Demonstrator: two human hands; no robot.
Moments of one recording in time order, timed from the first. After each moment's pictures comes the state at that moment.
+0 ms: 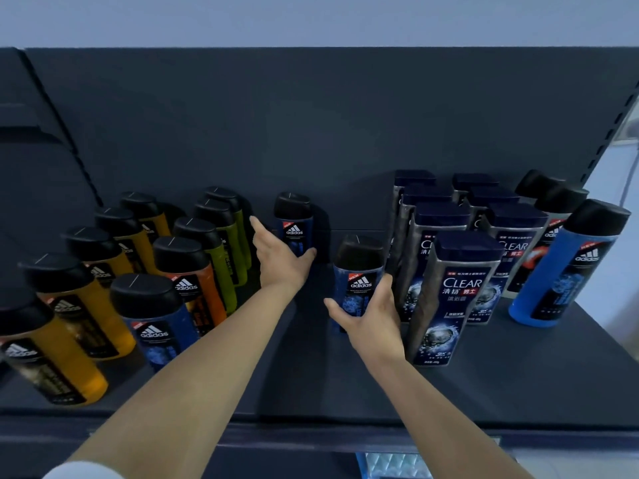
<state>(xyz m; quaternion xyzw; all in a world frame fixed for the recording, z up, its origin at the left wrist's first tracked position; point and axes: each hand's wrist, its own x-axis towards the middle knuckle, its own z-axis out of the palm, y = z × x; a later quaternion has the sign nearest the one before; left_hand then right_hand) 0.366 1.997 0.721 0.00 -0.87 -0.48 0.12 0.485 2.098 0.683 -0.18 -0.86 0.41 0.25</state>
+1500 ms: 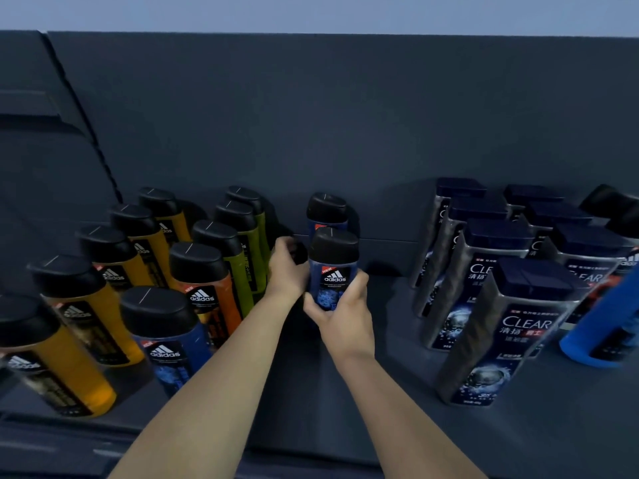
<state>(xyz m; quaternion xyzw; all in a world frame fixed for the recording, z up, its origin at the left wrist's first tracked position) 0.329 1.968 0.708 -0.02 -0.79 -0.61 0.03 0.417 2.045 0.675 -0.14 -0.86 0.43 0.22</state>
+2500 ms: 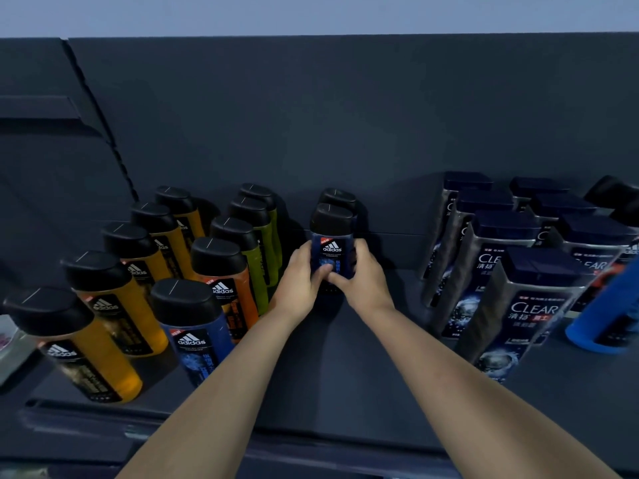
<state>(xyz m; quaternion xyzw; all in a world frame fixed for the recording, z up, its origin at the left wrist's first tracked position) 0.348 1.945 0.685 -0.22 -0.85 -0.46 0.10 0.384 2.075 0.699 -0.05 -0.87 0.47 0.17</state>
